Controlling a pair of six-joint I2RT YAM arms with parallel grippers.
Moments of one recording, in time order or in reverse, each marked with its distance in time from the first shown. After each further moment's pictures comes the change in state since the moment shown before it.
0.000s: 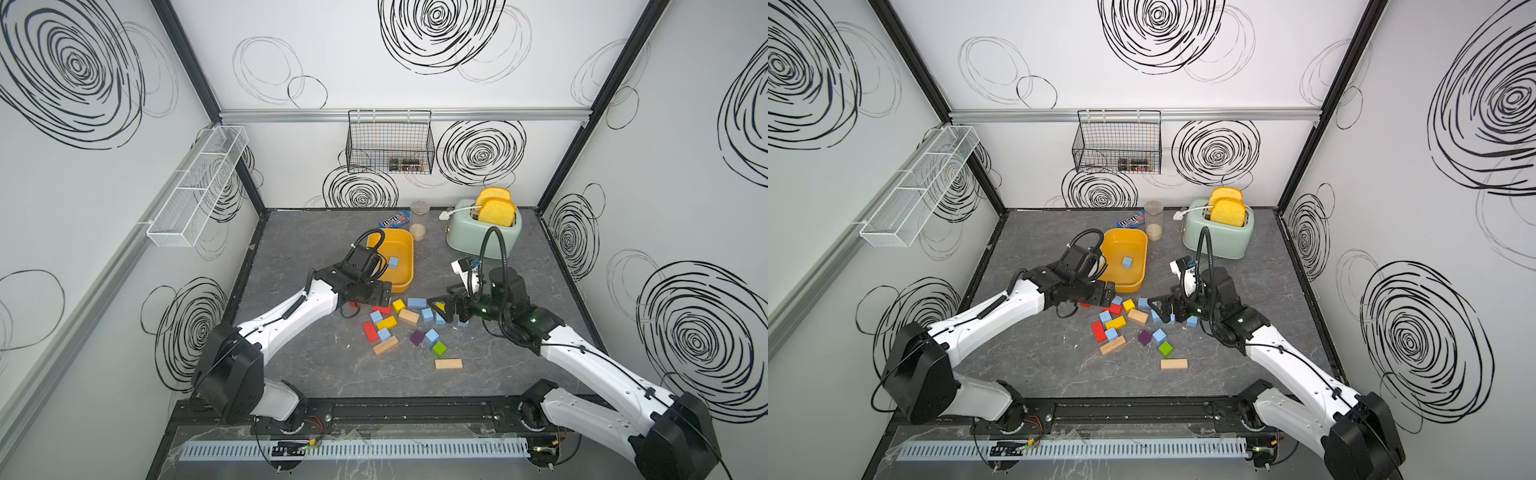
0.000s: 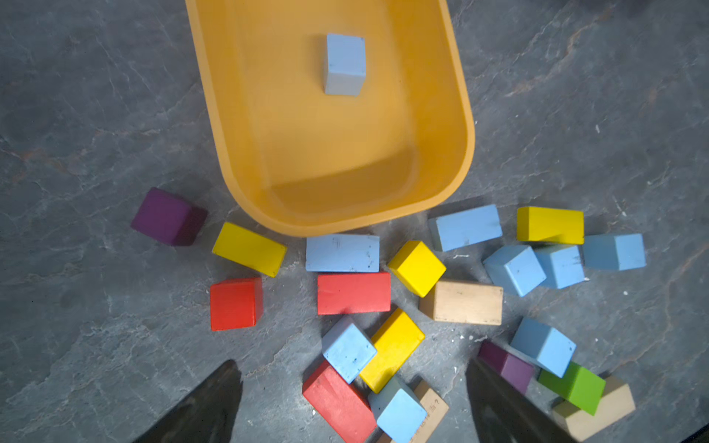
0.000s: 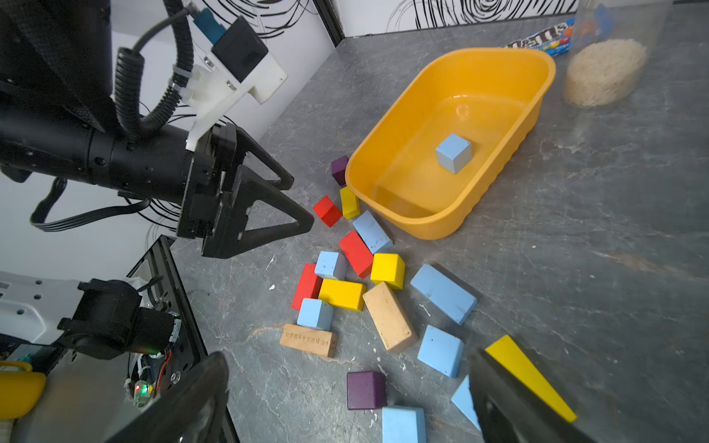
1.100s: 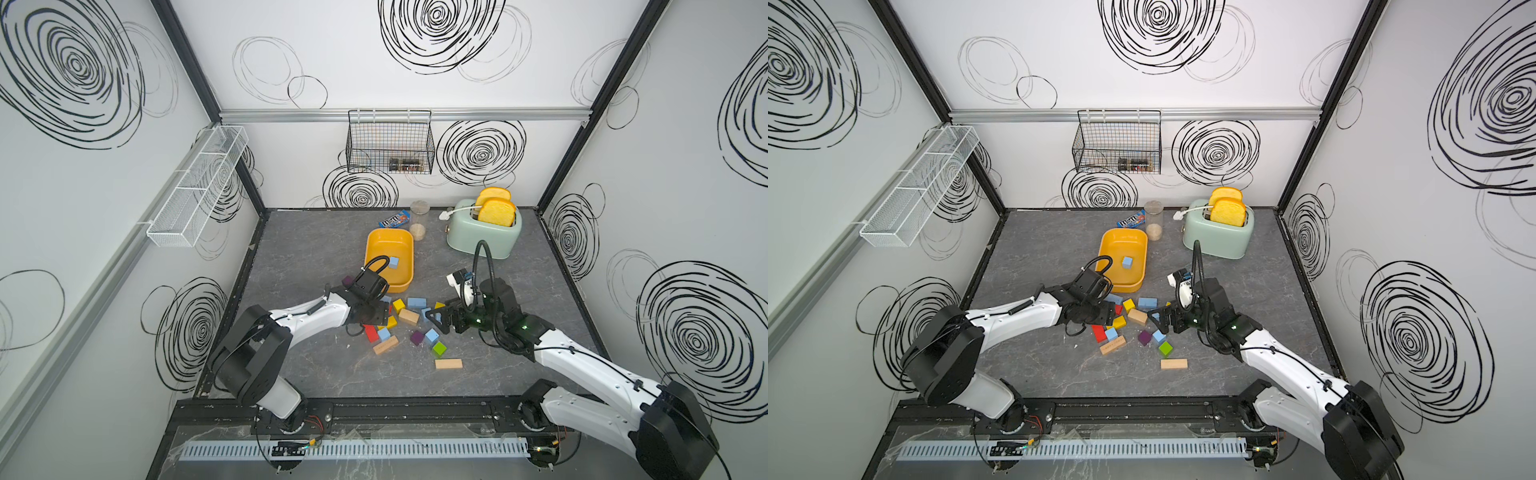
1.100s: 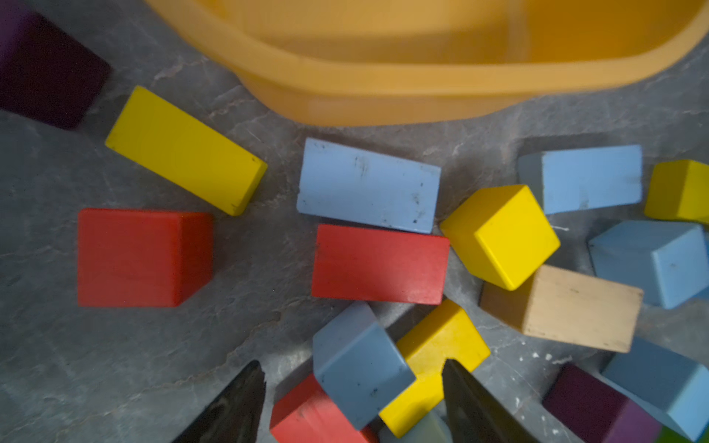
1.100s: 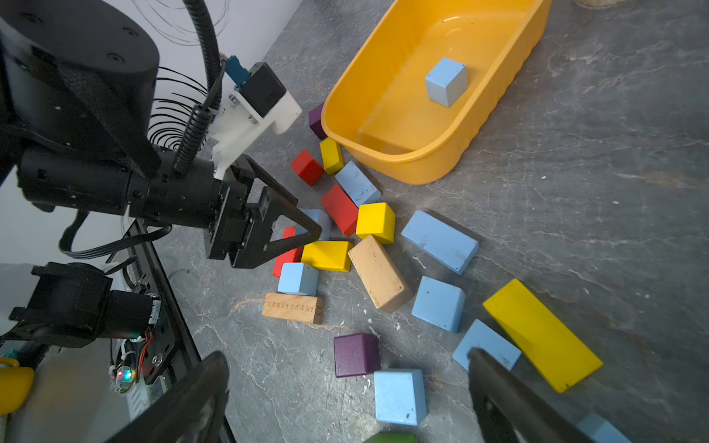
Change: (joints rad) left arm -0.042 0.141 -0.183 0.206 -0.008 -0.150; right arm 0.044 0.045 -0.083 0.045 0.054 0.047
